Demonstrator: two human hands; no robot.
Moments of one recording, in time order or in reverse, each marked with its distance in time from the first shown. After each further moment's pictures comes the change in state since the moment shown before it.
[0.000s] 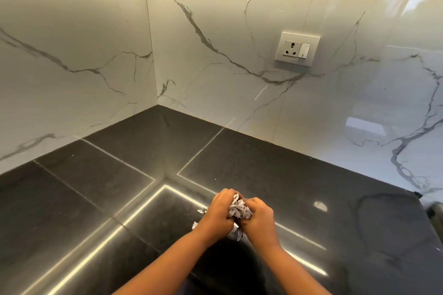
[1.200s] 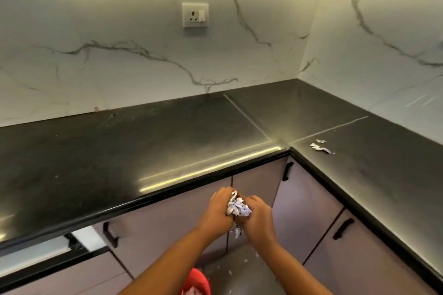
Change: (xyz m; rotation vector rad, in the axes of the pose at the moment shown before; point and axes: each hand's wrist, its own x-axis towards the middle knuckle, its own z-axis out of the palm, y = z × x) left_hand -0.450 0.133 -0.044 0.207 0.485 -0.482; right_hand -0.374 -0.124 0.033 0.259 -0.539 -0.367
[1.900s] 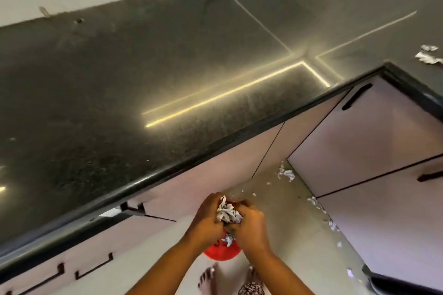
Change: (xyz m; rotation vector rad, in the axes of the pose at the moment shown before) left_hand -0.082 -0.231 -0.029 -0.160 -0.312 -0.575; right_hand -0.046 0.050 0.231 -0.025 -0.304 0.457
